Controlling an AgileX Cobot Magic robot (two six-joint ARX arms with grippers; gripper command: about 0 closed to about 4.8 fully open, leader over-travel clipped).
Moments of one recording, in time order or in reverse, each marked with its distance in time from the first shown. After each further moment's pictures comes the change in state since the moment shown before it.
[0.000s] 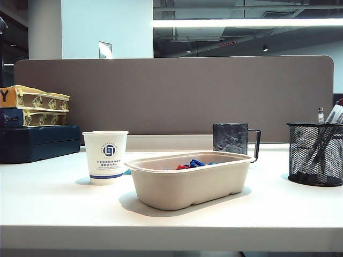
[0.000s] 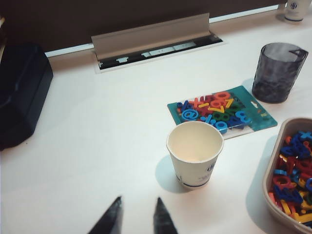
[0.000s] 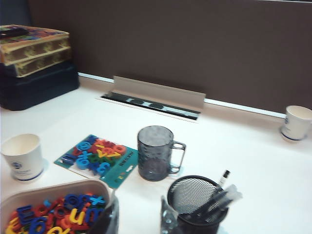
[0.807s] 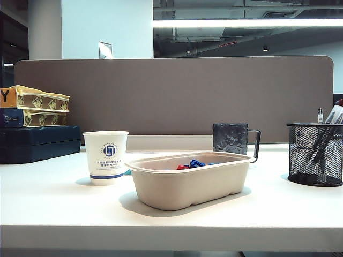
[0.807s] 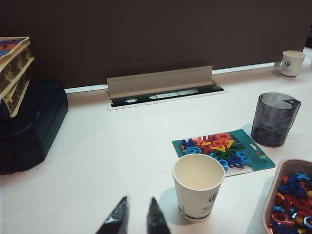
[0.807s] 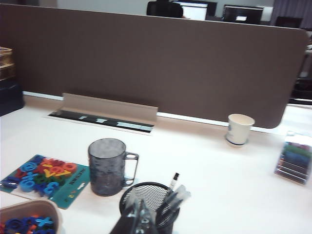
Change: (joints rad) left arm 0.000 -0.247 -0.144 0.103 -0.022 -0.023; right arm 0.000 -0.139 -0.115 0.078 0.186 -0.002
